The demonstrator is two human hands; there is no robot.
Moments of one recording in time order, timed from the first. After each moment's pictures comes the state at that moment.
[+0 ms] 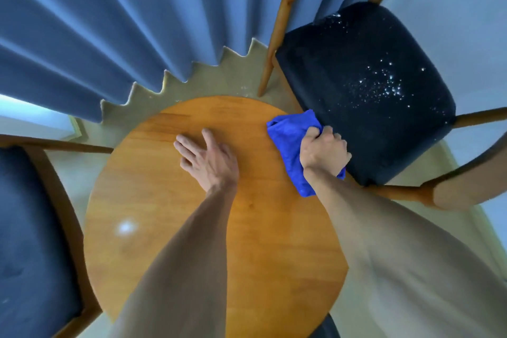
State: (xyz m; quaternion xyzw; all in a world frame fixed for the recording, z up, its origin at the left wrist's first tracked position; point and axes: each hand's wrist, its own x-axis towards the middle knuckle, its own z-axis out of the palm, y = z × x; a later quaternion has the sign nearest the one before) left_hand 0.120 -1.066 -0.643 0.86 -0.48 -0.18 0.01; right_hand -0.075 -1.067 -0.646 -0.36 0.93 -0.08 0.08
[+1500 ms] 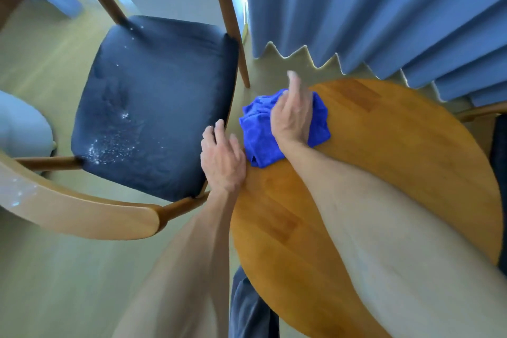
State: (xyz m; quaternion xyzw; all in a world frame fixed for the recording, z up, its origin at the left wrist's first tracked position) left_hand 0.458 -0.890 -0.634 0.94 -0.25 -0.12 0.21; right_hand 0.400 -1.029 -0.621 -0.75 0.55 -0.25 0.27
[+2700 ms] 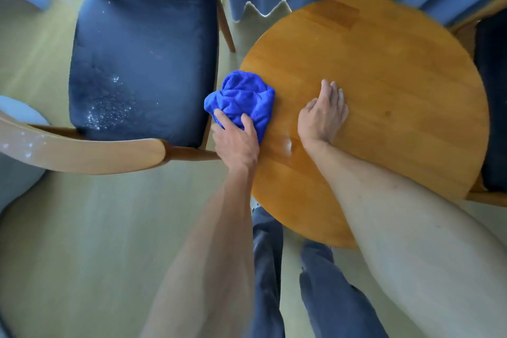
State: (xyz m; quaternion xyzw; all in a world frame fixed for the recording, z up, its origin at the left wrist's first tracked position) left_hand 0.379 -0.810 -0.640 0.95 -0.18 -0.21 0.16; right_hand 0.262 -0.906 -0.649 -0.65 0.73 -0.13 0.18
